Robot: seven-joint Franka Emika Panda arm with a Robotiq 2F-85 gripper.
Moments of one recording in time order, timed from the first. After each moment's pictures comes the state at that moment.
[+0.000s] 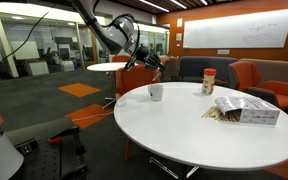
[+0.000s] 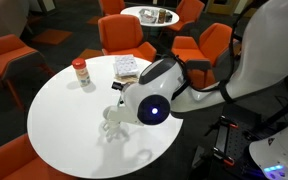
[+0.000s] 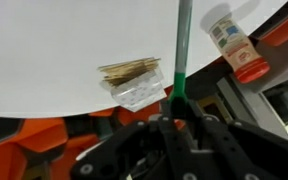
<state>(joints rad) 0.86 0.44 -0.52 -2.00 -1.23 2.50 2.61</state>
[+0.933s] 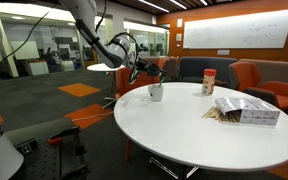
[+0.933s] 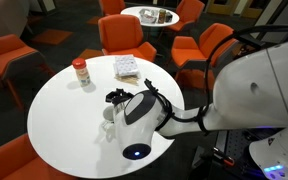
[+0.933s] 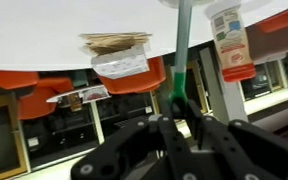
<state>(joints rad) 1.05 0.73 -0.66 -1.85 -1.28 2.37 2.60</state>
